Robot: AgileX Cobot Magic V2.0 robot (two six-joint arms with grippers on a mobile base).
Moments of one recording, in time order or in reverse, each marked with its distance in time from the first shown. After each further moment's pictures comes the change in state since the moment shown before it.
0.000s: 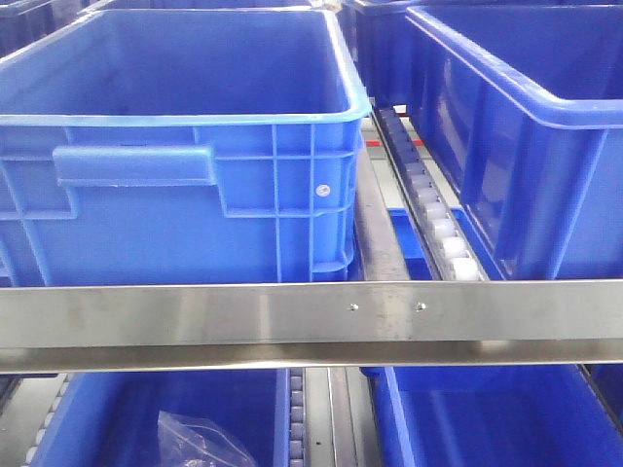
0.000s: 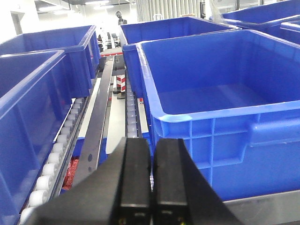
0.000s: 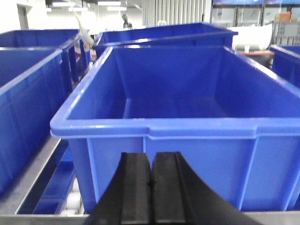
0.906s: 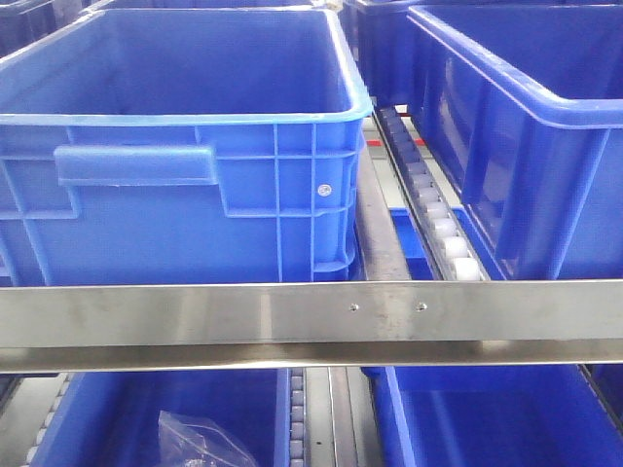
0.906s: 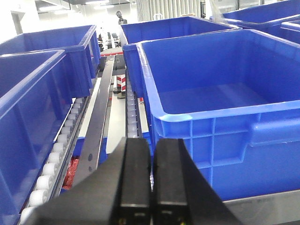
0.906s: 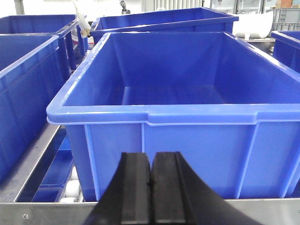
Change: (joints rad) left arm 0.000 0.000 0.000 0.000 0.000 0.000; right arm 0.000 0.000 0.000 0.000 0.035 0.000
